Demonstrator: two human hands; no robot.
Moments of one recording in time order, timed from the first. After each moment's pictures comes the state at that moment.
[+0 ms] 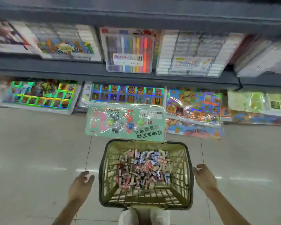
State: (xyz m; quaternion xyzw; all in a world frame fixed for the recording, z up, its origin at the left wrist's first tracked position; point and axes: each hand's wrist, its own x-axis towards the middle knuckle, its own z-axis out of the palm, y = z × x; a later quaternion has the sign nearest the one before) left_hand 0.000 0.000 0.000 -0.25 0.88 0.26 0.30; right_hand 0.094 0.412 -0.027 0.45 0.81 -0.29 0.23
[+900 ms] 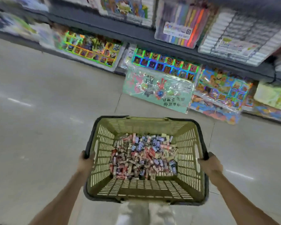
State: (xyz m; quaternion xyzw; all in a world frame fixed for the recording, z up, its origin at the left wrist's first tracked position) left_hand 0.129 -0.091 0.119 -0.47 0.74 0.42 0.23; right_hand 0.144 0.336 0.098 0.40 0.84 -0.24 0.30
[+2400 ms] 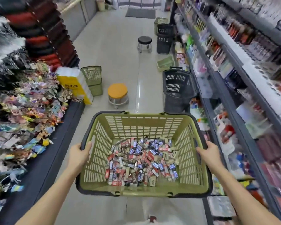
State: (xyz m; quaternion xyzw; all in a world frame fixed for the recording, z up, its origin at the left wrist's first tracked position) left_hand 0.052 -0.869 0.444 -0.72 0.50 0.38 -0.29; right_hand -0.370 -0.753 0.450 -0.30 0.85 -0.34 0.27
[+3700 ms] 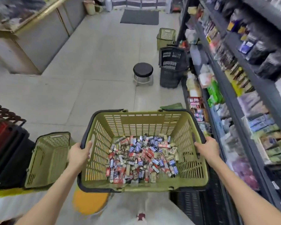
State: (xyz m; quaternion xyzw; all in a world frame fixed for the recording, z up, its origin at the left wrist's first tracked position) left_hand -0.359 -1.972 0.425 -0.76 0.50 0.33 -0.25; right_hand -0.798 -1.870 0.431 -0.32 0.87 -0.29 0.24
